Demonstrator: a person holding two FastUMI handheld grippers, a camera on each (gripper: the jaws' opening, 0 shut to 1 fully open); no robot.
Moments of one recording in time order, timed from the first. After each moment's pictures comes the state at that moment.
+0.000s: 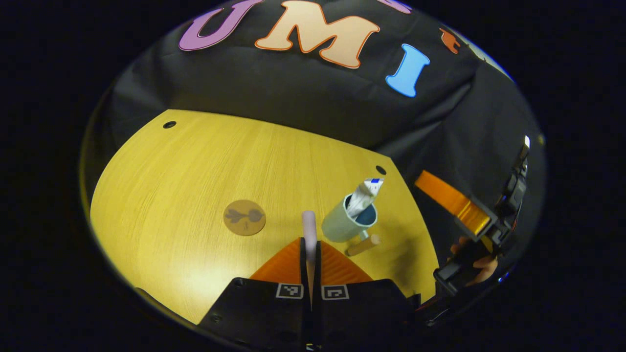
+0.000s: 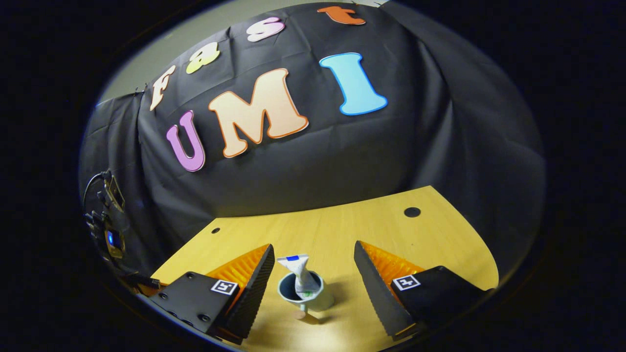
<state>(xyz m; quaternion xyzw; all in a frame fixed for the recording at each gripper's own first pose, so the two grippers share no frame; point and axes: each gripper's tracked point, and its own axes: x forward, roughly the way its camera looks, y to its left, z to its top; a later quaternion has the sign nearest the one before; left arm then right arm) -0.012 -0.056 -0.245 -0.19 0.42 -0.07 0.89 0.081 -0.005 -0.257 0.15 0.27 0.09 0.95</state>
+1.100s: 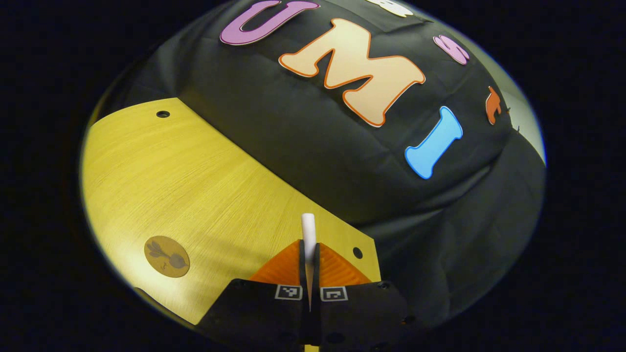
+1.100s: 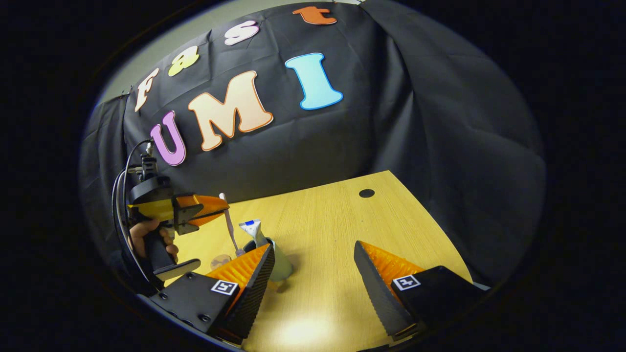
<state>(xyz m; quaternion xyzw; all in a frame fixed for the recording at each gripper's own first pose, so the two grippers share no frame) 0.143 -0.091 -0.245 -0.34 0.28 0.03 0.90 0.013 -0.085 -0.270 0.14 0.31 0.05 0.94</state>
